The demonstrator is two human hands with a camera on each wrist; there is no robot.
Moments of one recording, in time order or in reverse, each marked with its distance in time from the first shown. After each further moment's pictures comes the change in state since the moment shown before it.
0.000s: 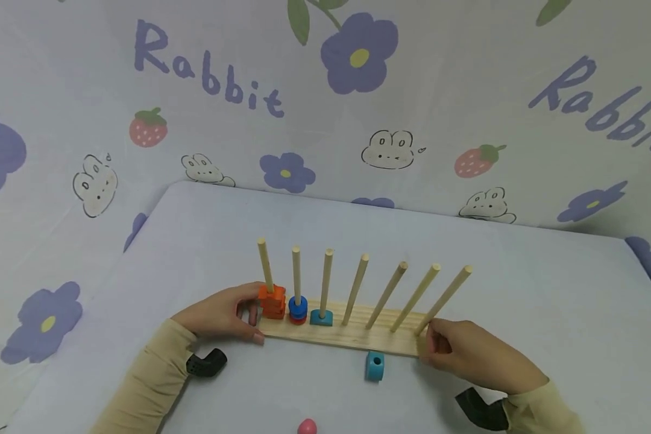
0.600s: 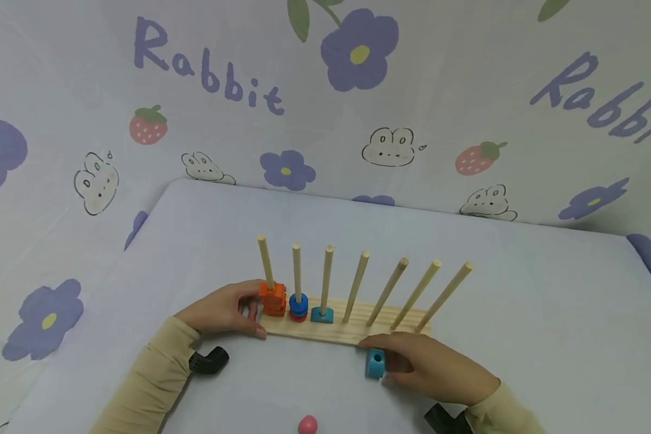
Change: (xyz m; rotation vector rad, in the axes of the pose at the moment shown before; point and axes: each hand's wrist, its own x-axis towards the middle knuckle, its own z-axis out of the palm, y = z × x) left_hand 0.001 -0.001 0.000 -0.026 0.037 -0.008; right_hand 0.022 -0.022 0.039 0.028 -0.116 -0.161
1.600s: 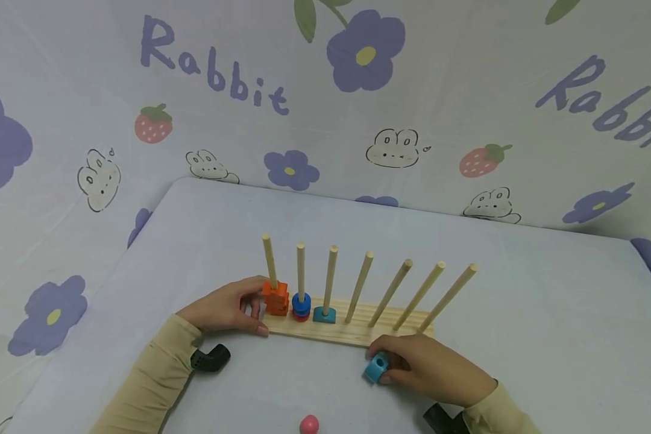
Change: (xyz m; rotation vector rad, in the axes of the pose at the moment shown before) left_hand 0.000 -0.003 -0.001 0.013 -0.002 0.017; right_hand 0.007 0.005 0.004 -0.003 0.009 -0.041
